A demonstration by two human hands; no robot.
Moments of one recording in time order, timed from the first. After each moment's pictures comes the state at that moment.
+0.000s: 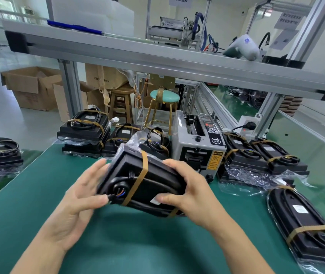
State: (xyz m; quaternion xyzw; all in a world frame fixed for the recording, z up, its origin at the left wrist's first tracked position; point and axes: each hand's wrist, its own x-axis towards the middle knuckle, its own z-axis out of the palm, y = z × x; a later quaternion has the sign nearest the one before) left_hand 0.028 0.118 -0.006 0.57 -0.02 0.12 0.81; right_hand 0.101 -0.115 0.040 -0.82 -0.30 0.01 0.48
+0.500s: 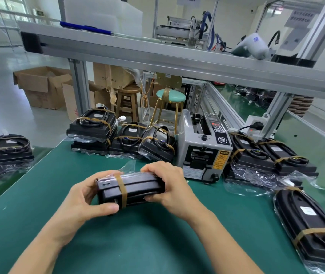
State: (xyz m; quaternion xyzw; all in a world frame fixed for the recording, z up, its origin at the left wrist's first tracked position) left_hand 0.020 0.135 -0.007 0.72 -0.05 0.11 0.68; right_hand 0.121 -0.073 0.012 -0.84 -0.39 -0.02 0.37
